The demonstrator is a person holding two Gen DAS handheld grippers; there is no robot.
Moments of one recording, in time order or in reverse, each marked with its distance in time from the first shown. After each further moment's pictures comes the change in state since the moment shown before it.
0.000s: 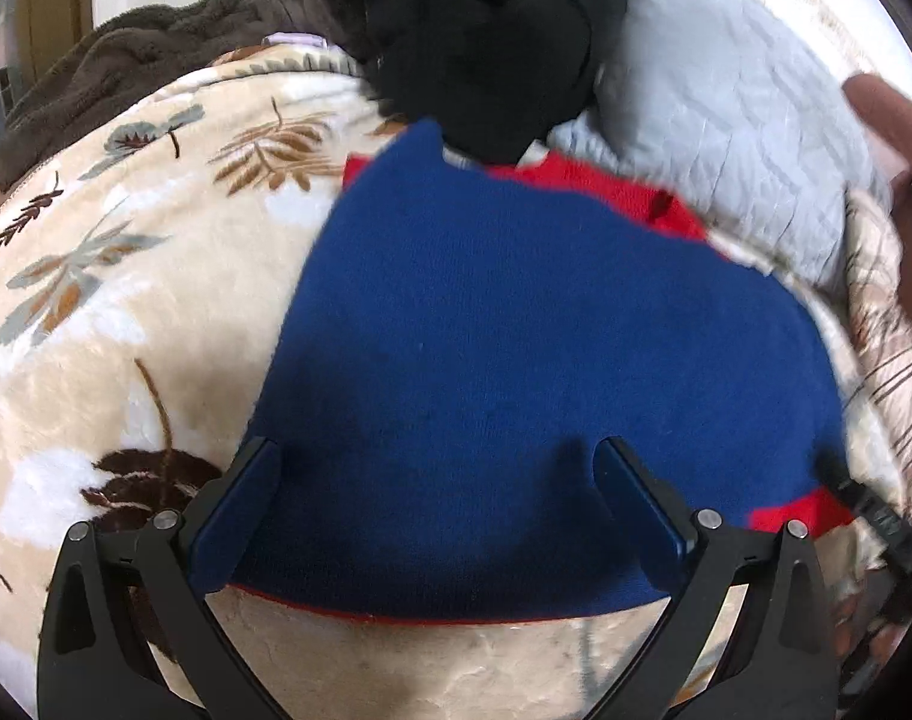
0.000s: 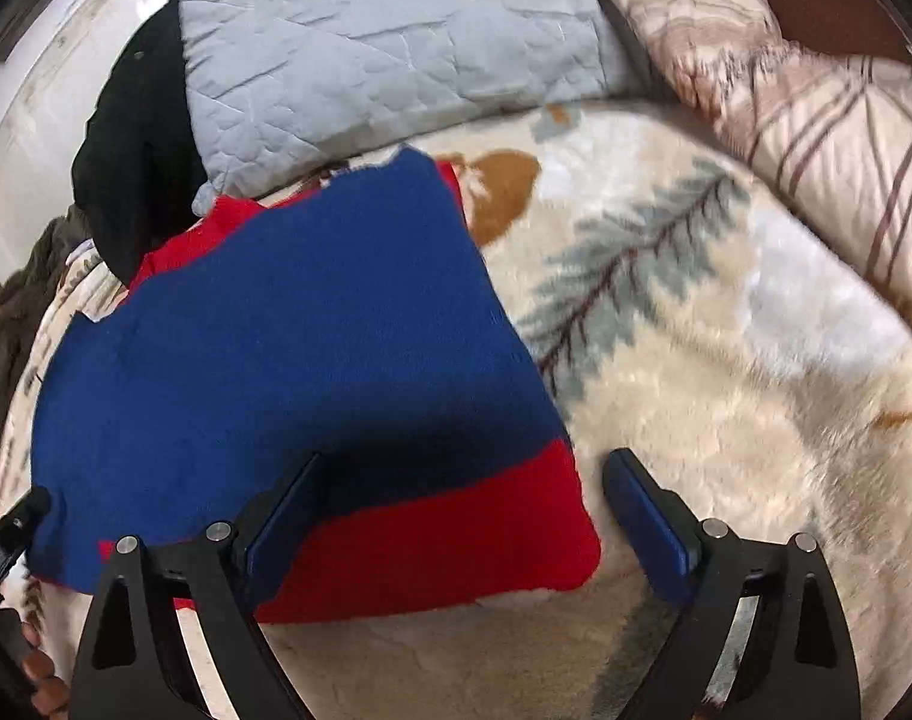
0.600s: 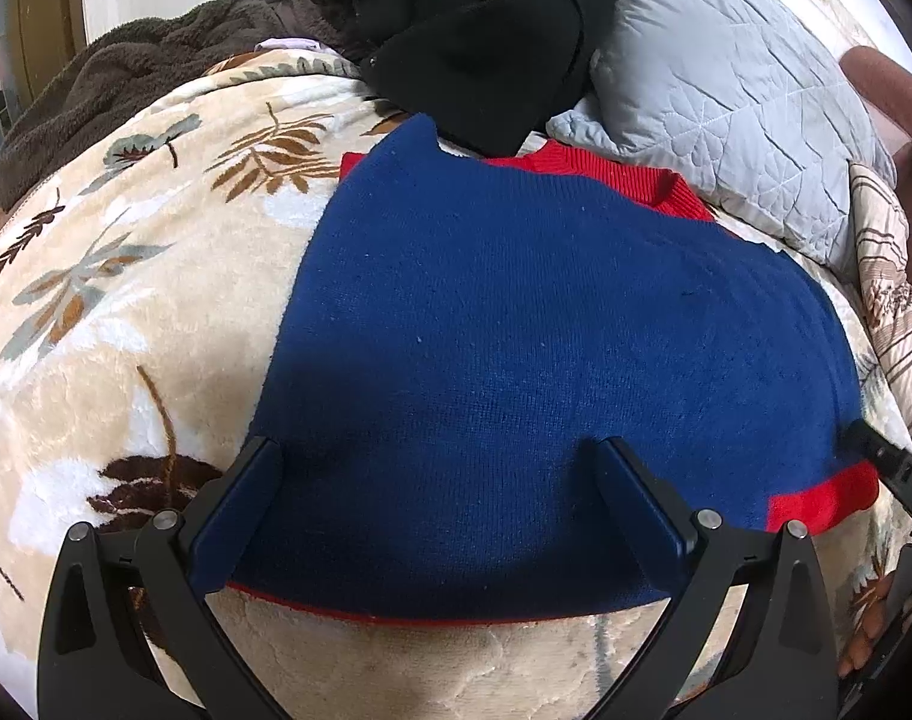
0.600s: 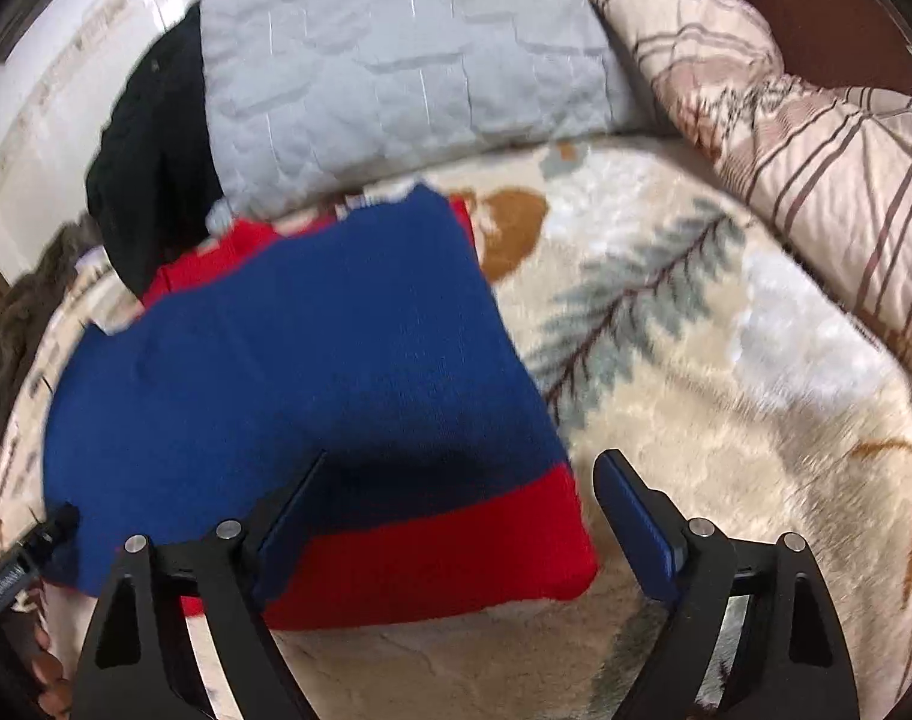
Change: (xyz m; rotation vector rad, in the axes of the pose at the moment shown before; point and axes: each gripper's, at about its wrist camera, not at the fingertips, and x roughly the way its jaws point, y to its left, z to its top) left arm 0.001 -0.005 -0.004 0.020 0.004 0.009; right arm -0.016 0.002 0.005 0.003 -0.064 0.023
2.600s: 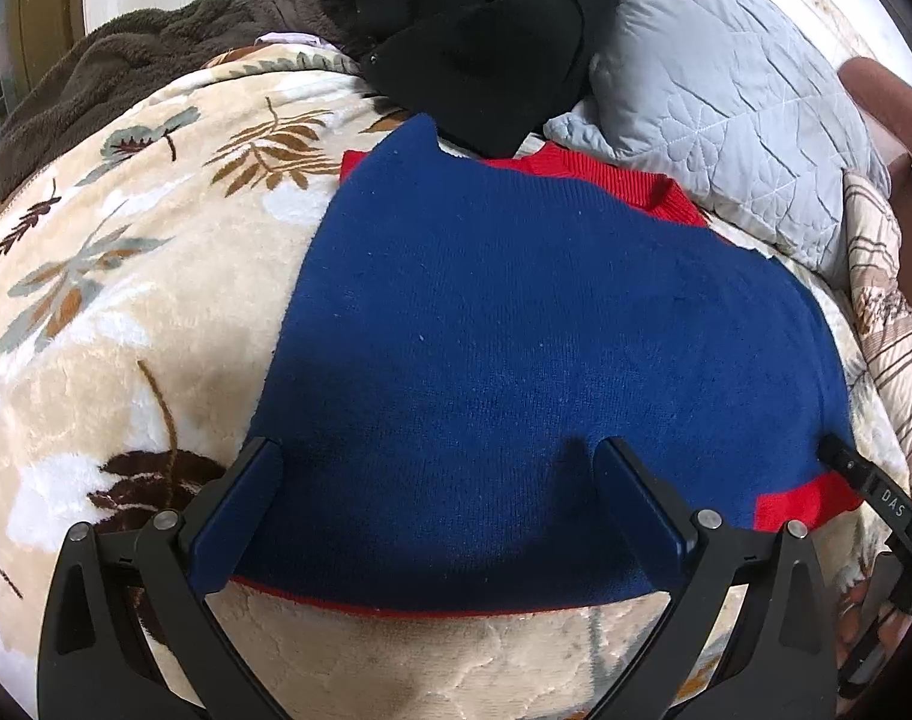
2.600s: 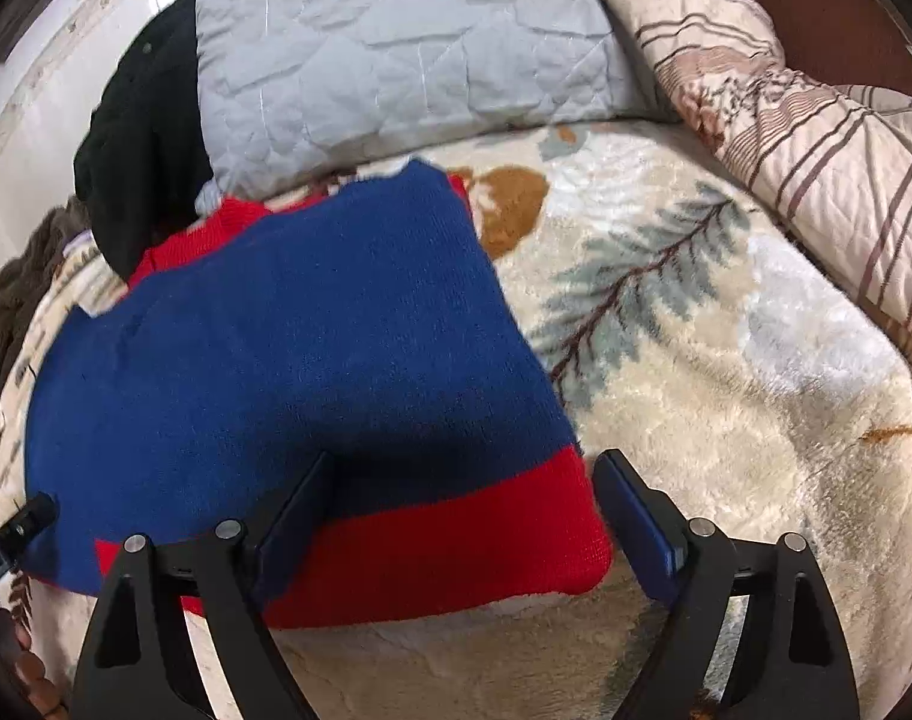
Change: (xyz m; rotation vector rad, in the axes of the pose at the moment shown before) left arm -0.003 0.006 0.002 -0.018 0.006 -0.036; right arm 0.010 -0.001 -0.002 -0.017 0.029 -0.035
